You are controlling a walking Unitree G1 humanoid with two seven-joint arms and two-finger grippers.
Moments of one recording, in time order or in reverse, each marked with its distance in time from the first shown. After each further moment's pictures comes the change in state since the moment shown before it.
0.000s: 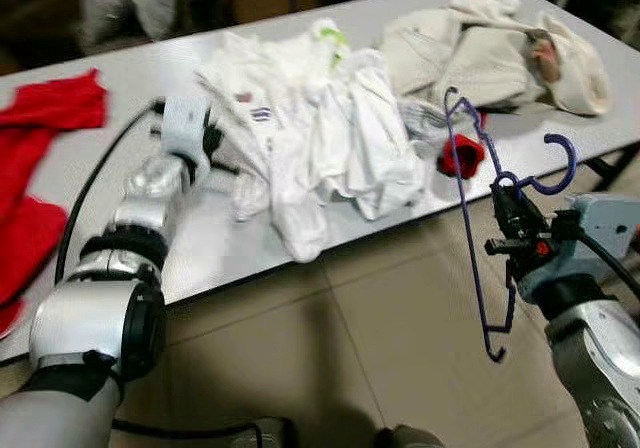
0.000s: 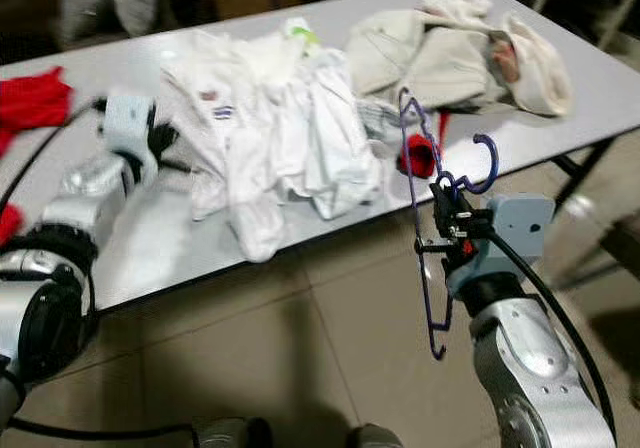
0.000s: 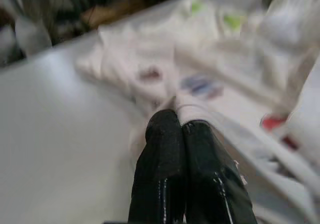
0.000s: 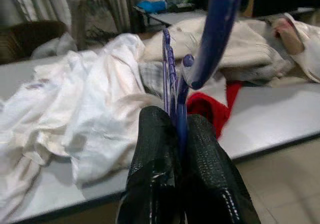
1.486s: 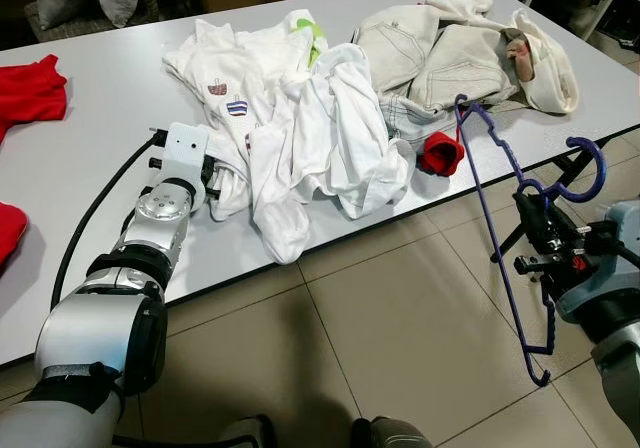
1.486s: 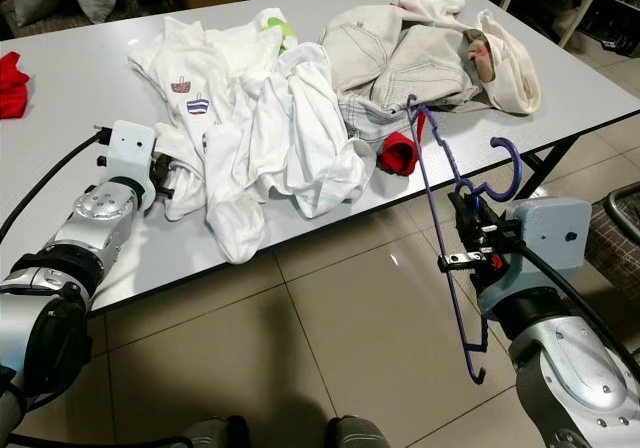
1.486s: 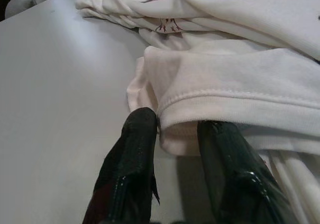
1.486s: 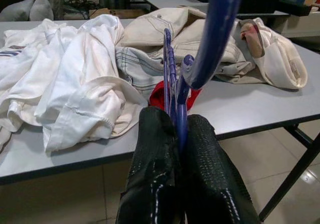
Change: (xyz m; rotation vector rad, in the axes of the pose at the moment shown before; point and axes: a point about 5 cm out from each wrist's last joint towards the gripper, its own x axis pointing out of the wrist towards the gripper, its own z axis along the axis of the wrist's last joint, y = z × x) left arm -0.013 0.000 -0.050 0.086 0.172 0.222; right arm -0.028 -0.011 0.019 -0.102 0.067 0.014
